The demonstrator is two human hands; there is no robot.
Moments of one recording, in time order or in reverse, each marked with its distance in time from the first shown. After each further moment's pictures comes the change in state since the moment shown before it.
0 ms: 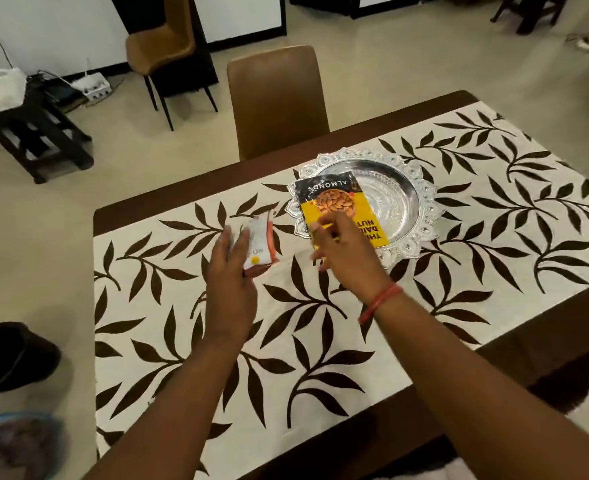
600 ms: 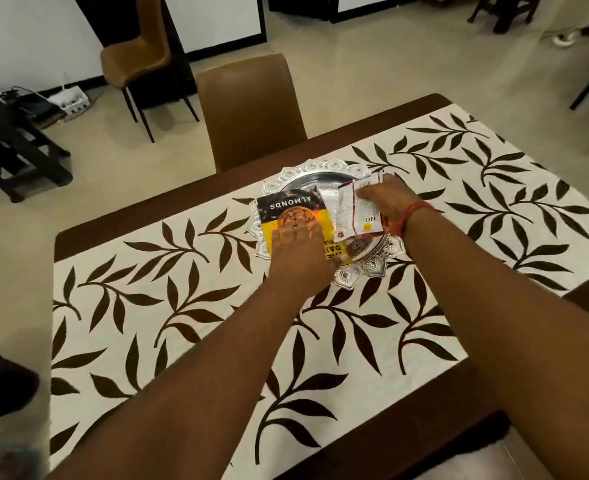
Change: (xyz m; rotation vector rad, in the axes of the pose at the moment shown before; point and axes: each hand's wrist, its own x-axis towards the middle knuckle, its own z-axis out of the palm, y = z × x) left_hand 0.070 0.099 0.145 0.627 -0.587 0.184; right_hand 0.130 0.025 -0.146 0.096 0.069 0.328
